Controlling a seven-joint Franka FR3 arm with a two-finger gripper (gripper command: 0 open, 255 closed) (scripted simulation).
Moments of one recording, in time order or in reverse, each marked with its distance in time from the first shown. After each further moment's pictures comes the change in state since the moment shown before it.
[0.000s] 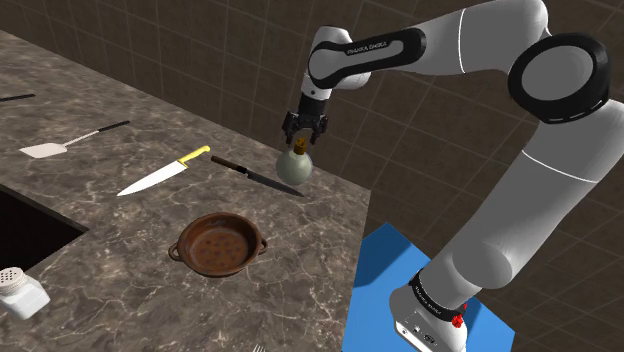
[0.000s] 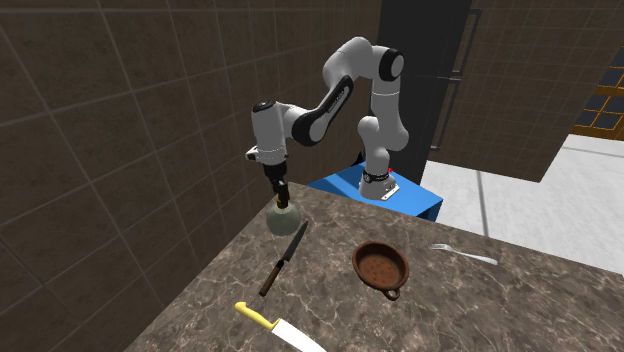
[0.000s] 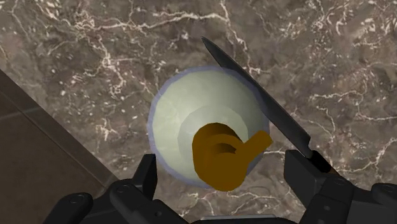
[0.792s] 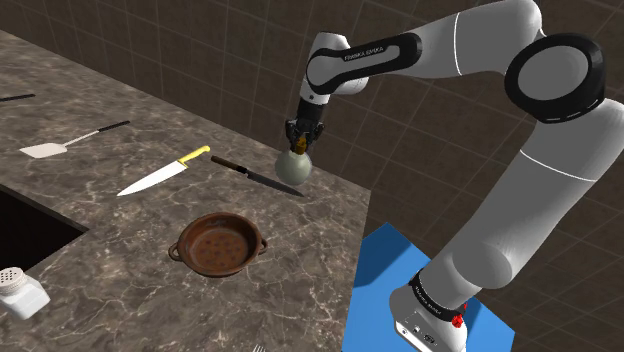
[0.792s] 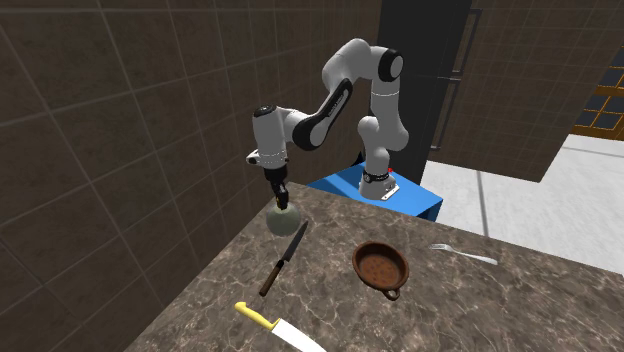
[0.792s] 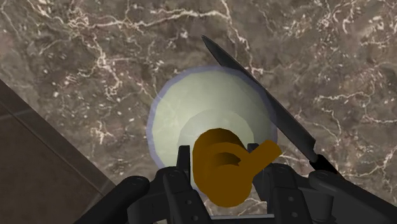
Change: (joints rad) arm 0.001 0.013 0.001 -0.020 0.000 0.035 0.001
